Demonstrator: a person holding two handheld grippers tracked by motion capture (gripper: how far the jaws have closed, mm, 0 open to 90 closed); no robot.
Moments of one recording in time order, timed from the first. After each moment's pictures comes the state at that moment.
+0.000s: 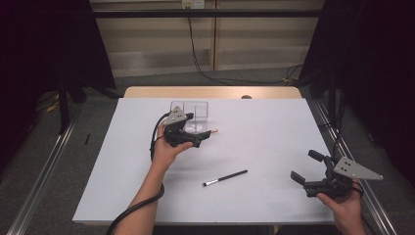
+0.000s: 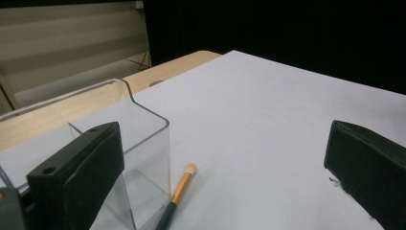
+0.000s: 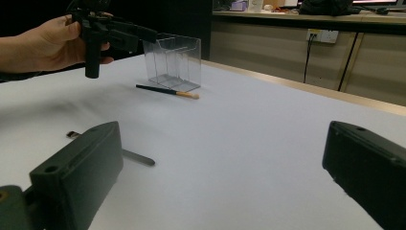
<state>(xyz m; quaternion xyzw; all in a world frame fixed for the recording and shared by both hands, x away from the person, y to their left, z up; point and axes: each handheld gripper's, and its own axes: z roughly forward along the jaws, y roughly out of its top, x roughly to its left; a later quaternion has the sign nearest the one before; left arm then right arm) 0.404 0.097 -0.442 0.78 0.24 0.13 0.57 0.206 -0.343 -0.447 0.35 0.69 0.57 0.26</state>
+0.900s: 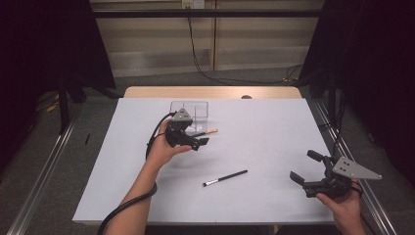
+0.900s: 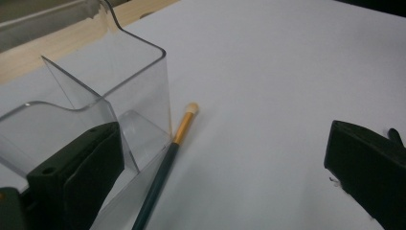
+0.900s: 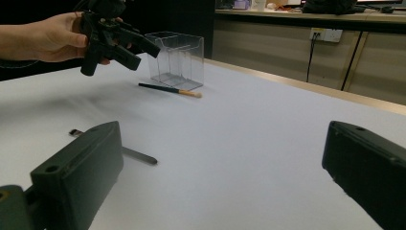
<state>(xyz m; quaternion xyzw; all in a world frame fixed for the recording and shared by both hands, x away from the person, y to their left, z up) 0.414 0.092 -0.446 0.85 0.24 0.09 0.46 0.207 -0.342 -0.447 0.35 0.69 0.57 0.26</state>
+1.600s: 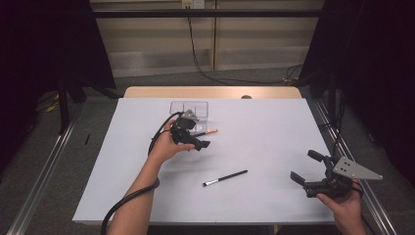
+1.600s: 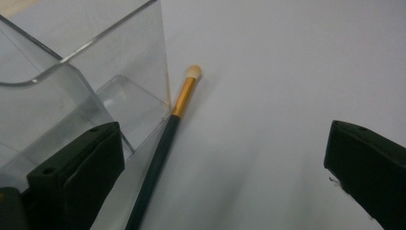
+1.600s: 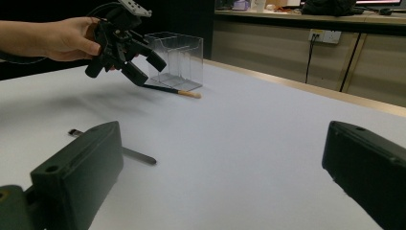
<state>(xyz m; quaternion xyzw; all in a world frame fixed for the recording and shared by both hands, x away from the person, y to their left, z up) 0.430 0.078 -0.458 0.89 0.24 0.06 0.39 0.206 -0.343 -0.447 0.35 0.69 0.57 0.26</state>
